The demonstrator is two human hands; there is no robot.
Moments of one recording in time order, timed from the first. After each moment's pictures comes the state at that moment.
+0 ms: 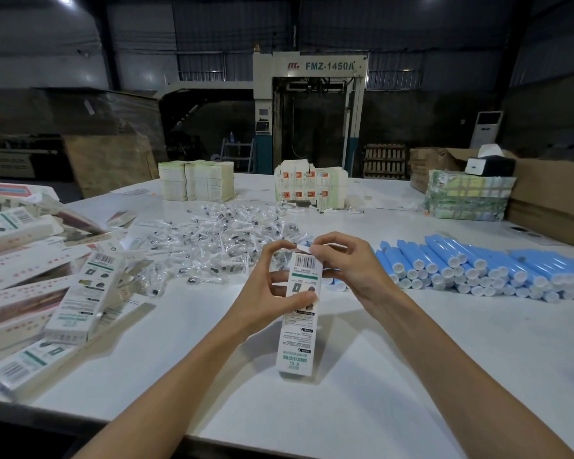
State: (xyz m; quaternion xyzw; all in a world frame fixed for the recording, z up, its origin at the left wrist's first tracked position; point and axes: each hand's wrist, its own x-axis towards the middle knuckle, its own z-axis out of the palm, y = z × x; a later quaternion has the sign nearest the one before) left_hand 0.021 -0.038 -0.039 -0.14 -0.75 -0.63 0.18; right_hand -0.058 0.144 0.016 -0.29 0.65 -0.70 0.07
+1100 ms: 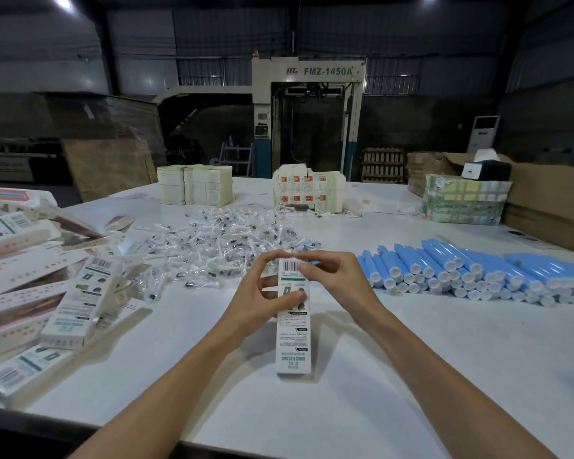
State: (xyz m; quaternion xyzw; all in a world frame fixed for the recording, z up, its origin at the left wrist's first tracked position) left_hand 0.005 -0.052 -0.054 -0.13 -0.73 -0.65 0.19; right_hand -0.059 0.137 -0.005 -0.36 0.67 -0.65 0.01
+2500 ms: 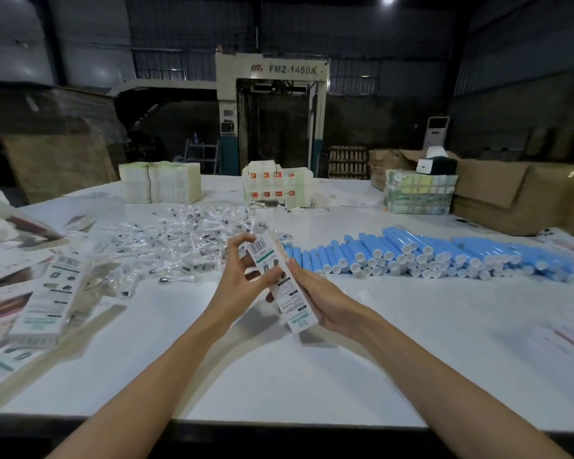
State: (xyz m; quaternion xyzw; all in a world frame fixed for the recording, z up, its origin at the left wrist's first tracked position) left_hand 0.011 -0.035 -0.048 -0.13 -0.71 -0.65 0.23; right_hand -0.019 0.158 -0.027 -0.29 0.66 -0.65 0.23
